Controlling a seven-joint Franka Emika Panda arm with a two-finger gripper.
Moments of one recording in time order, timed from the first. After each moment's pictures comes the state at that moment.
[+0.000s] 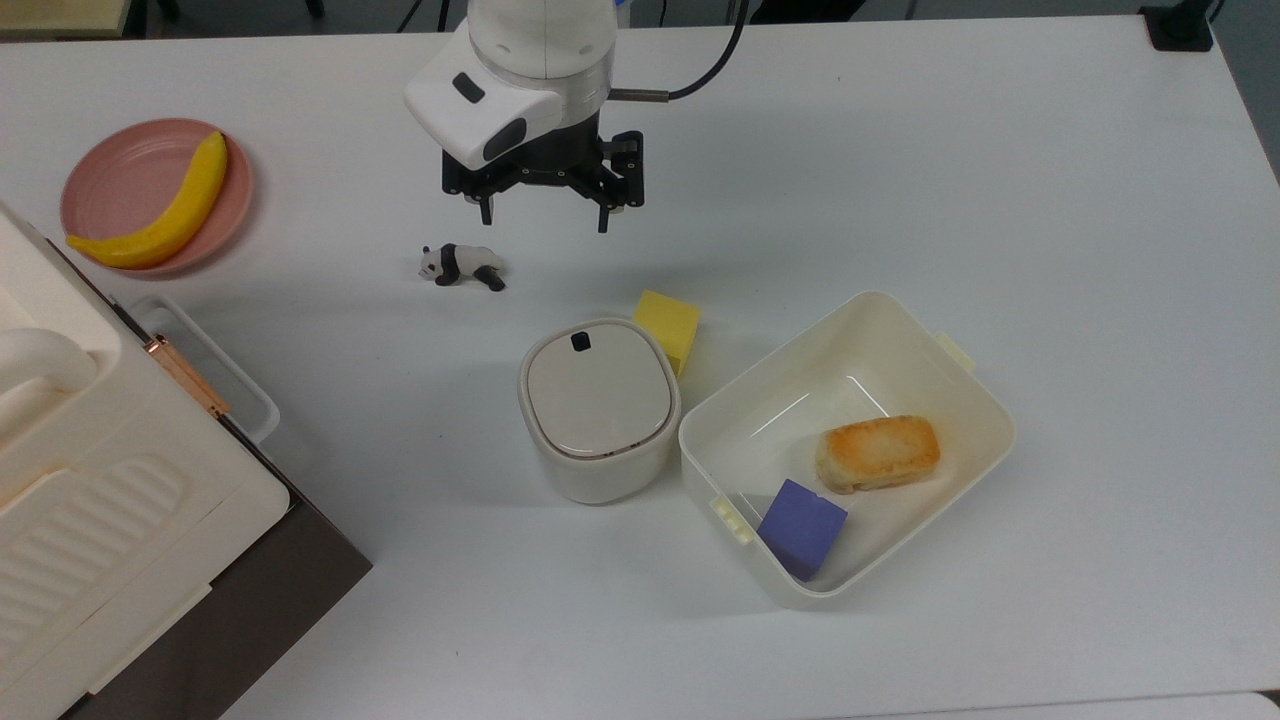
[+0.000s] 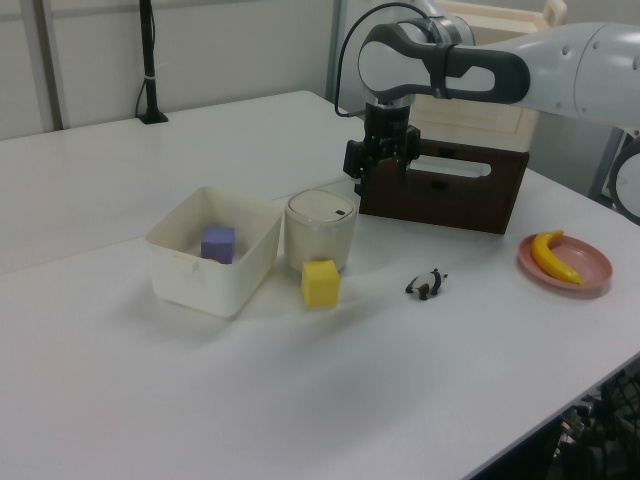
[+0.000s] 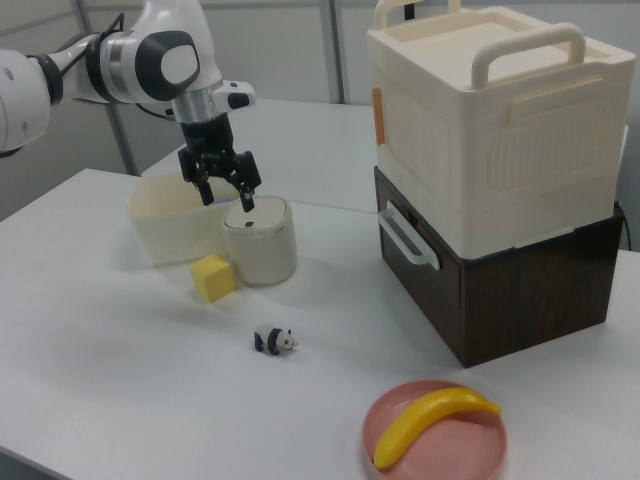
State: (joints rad) arm 0.07 0.30 -0.01 -1.45 -0.08 1.74 0.10
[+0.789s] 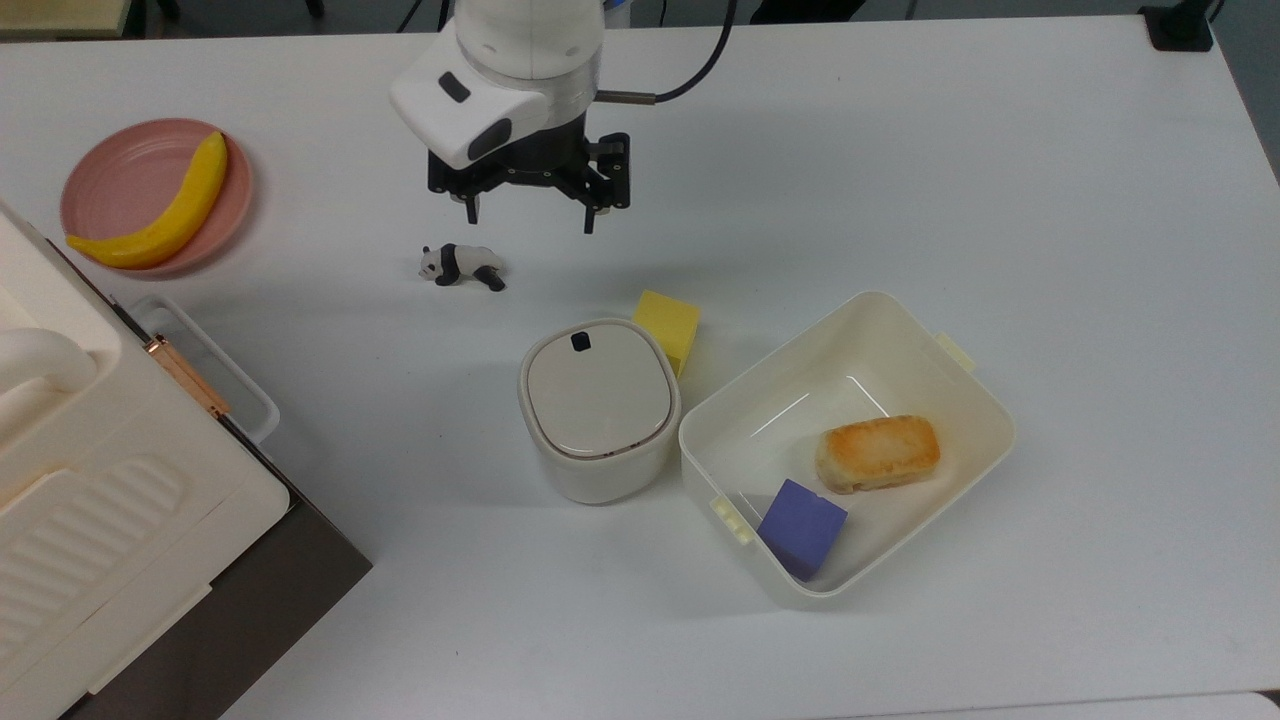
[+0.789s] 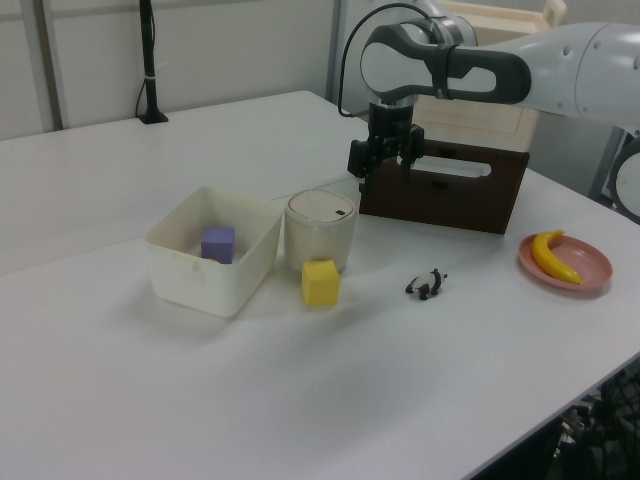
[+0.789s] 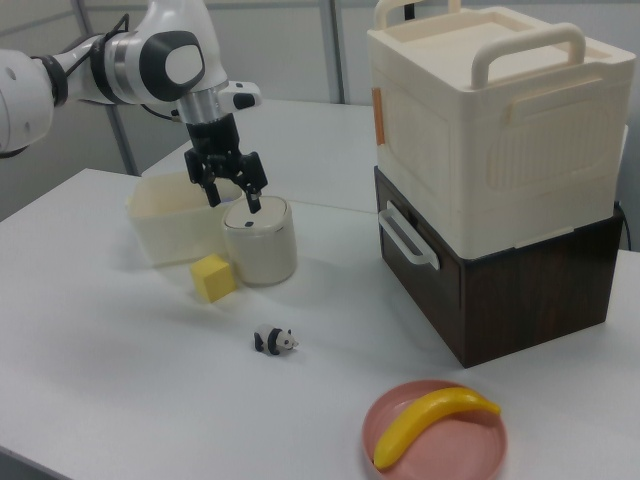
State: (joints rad) arm 0.06 0.30 -0.01 -1.45 -0.10 1.74 0.10
